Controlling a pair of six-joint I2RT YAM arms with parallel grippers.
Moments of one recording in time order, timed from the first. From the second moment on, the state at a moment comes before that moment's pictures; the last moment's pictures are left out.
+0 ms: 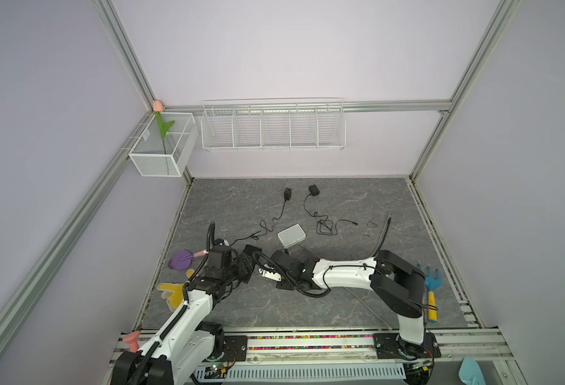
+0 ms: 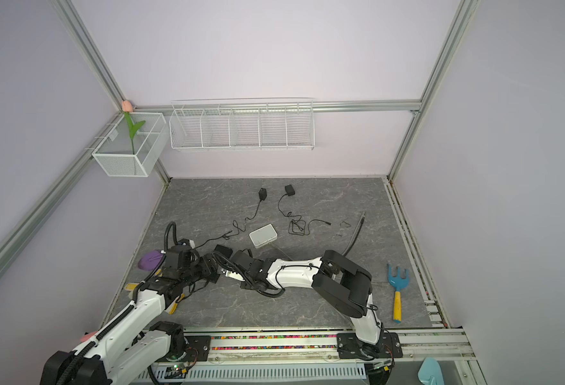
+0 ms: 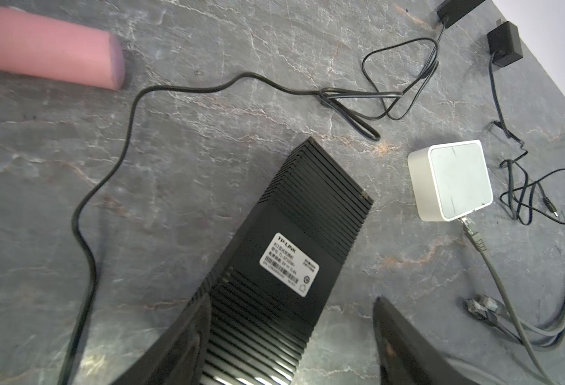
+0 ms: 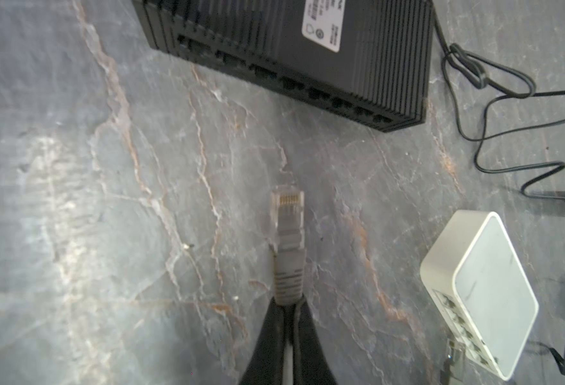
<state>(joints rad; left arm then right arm) -0.24 0.96 0.39 -0.25 0.08 -0.63 1.15 1.98 1.24 -0.24 0.19 -0.41</state>
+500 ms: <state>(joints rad) -0.24 1.18 0.51 -0.23 0.18 -0.58 1.15 2.02 1.32 -0.30 0.05 -0.39</state>
